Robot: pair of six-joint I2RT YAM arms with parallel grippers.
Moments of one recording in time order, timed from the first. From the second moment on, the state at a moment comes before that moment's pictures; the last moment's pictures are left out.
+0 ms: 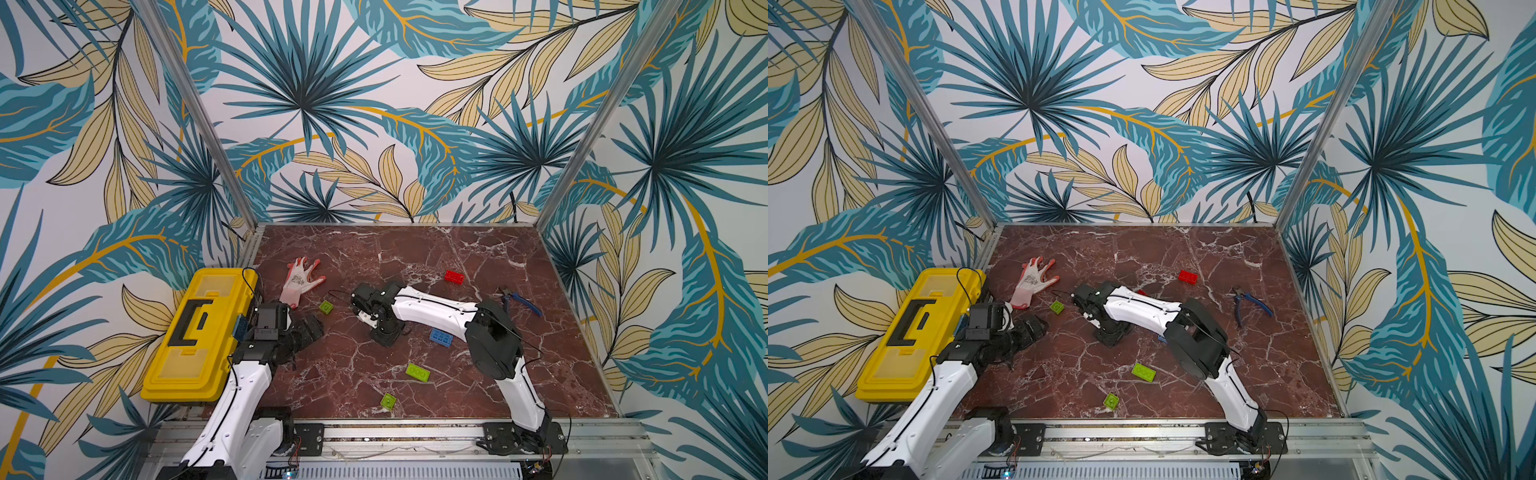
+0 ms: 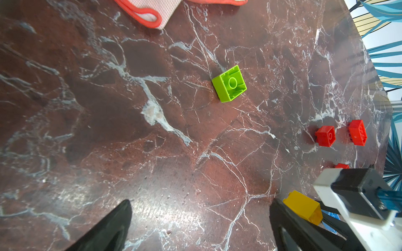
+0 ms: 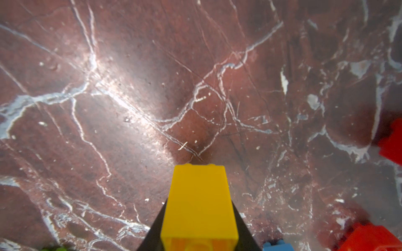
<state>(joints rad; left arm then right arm) 0.01 0.89 0.53 -0.58 0.23 -0.64 0.93 2.18 1.78 -1.10 0.10 -0.03</state>
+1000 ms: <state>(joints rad) -0.09 0.88 0.53 -0.49 0.36 -0.61 0.86 1.66 1.35 -0.89 0.19 -0.01</state>
